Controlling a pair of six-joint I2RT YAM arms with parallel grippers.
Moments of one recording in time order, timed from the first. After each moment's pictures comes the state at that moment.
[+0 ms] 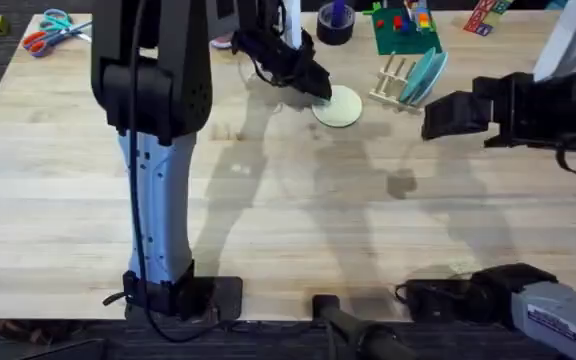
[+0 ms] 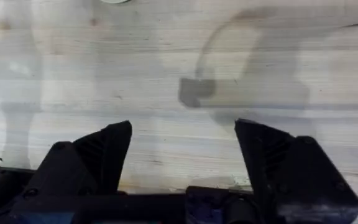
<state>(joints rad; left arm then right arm) -0.25 2.37 1.86 -0.93 0.92 0.26 0.17 1.10 1.22 -1.32 -0.10 0.25</state>
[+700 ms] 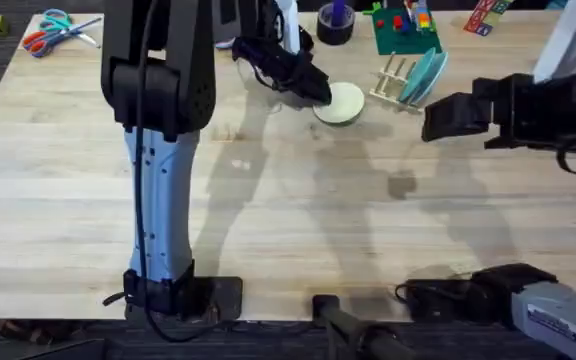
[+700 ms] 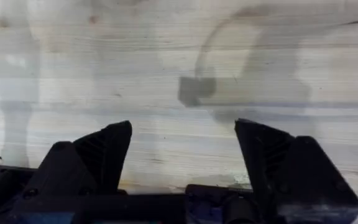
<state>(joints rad) -0.24 2.42 1.87 -0.92 0.97 0.25 0.17 1.10 1.22 -1.32 -0.10 0.25</state>
